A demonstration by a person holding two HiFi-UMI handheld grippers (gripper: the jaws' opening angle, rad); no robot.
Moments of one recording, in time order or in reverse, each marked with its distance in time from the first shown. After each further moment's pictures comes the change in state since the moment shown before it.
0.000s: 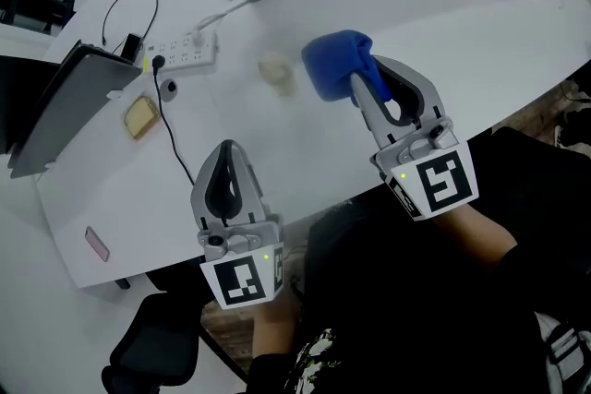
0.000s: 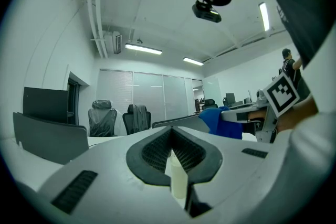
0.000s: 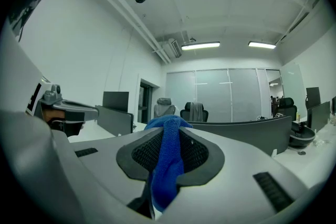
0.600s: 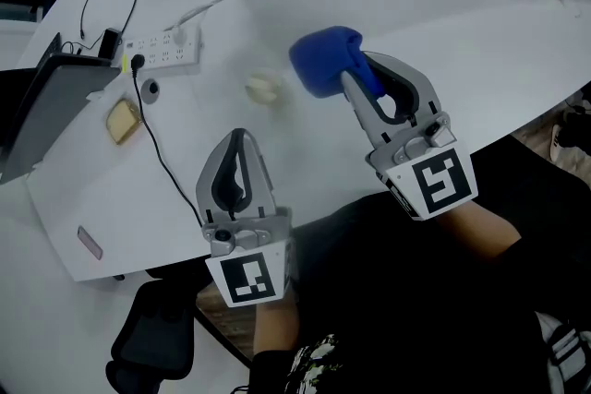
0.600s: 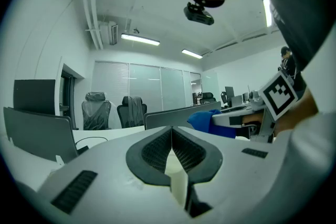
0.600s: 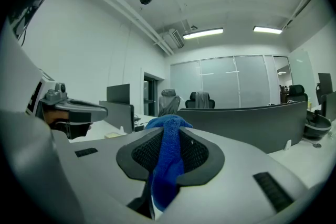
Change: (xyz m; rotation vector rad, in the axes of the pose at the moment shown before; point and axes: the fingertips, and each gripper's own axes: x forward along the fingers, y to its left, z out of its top) left arm 0.074 -0.025 -0.028 -0.003 0.088 -0.030; right arm 0.054 -0.031 -0.042 0.045 0.084 0.097
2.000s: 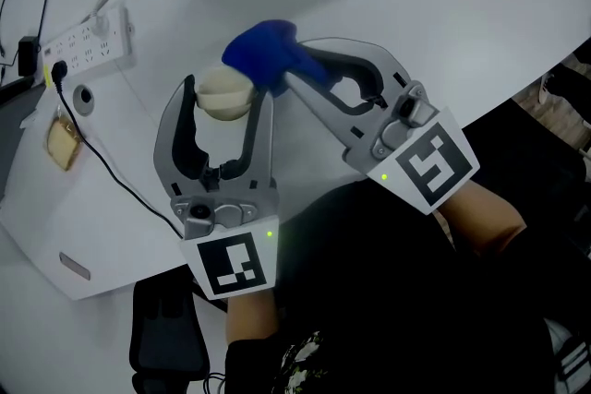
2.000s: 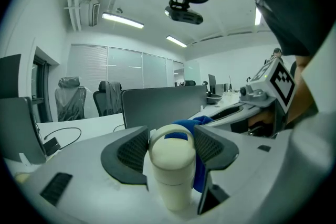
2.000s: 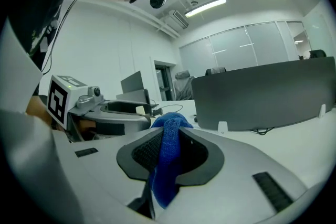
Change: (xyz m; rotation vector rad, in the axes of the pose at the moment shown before) left arm 0.085 -0.018 -0.075 0.051 0.144 -0.242; right arm 0.048 0.031 -0.089 0.158 0.199 0.218
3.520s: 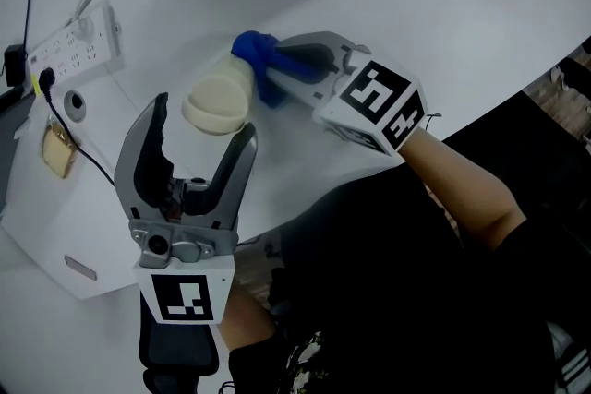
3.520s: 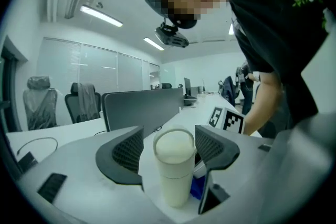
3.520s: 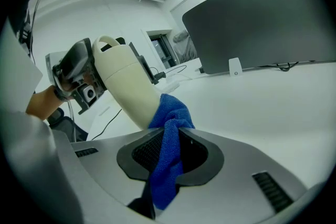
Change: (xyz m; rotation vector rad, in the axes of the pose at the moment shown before) left arm -0.015 0.007 0.005 0.068 -0.041 -0.290; right arm 0.055 -0.001 -0.121 0.188 0.359 0.159
